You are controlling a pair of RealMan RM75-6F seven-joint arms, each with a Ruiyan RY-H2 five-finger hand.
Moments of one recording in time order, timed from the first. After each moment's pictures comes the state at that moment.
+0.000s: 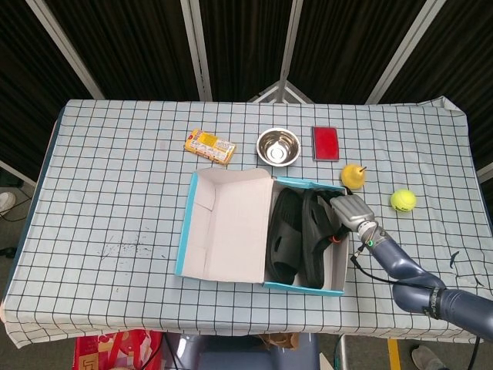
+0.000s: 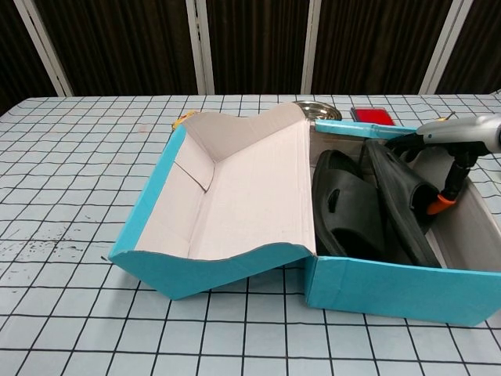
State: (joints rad) left arm -0.01 -1.07 -0.24 -1.52 1.22 1.59 0.03; right arm 0.81 -1.29 0.11 -1.38 -0.99 0.57 -0.10
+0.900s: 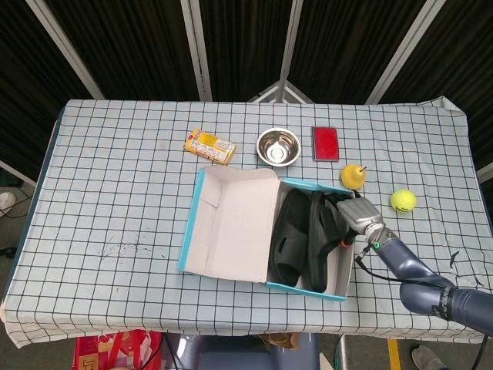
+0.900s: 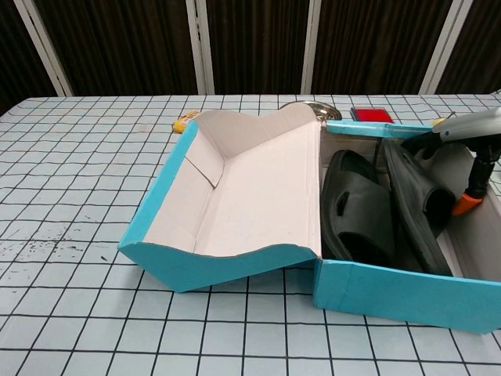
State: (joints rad) left arm -0.01 -1.06 -0.23 -1.52 1.23 1.59 0.01; right arm 0.90 -1.17 0.02 -1.53 -0.79 0.57 -0.25
